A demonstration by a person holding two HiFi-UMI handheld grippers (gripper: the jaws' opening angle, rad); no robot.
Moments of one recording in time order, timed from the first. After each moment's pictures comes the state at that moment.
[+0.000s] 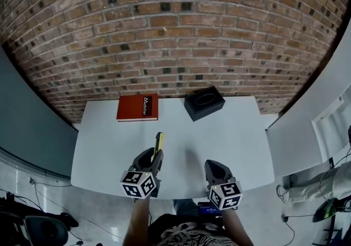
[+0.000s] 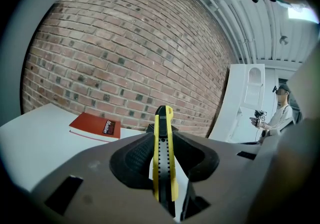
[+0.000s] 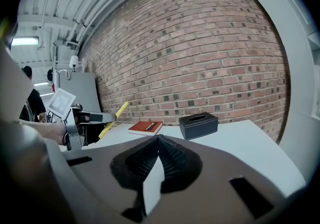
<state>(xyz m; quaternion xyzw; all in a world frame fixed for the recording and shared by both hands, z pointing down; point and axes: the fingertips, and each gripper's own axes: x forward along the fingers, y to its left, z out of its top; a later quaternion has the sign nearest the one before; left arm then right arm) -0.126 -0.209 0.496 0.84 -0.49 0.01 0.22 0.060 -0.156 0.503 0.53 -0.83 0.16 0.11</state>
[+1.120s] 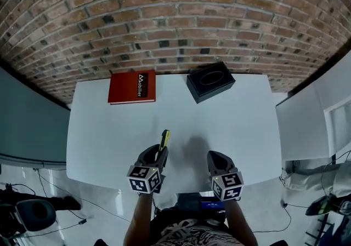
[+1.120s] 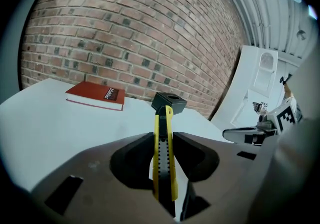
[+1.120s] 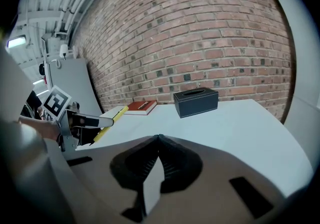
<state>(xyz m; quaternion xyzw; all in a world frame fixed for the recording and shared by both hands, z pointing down) -0.106 -0.224 0.611 0.82 -0.47 0.11 0.30 0.072 -0.194 0.594 0.51 -0.81 0.23 0.19</state>
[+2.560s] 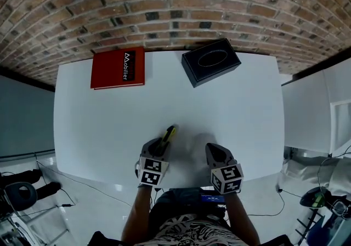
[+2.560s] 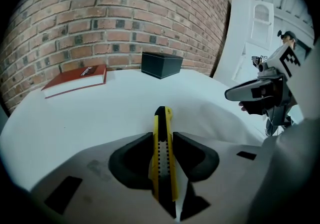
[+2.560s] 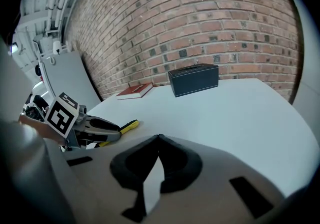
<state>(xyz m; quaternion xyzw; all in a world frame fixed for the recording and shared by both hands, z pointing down) -0.065 -0.218 0.723 0.82 -0.41 0.31 0.26 0.090 -0.205 0.666 0.48 -0.79 0.29 0.24</state>
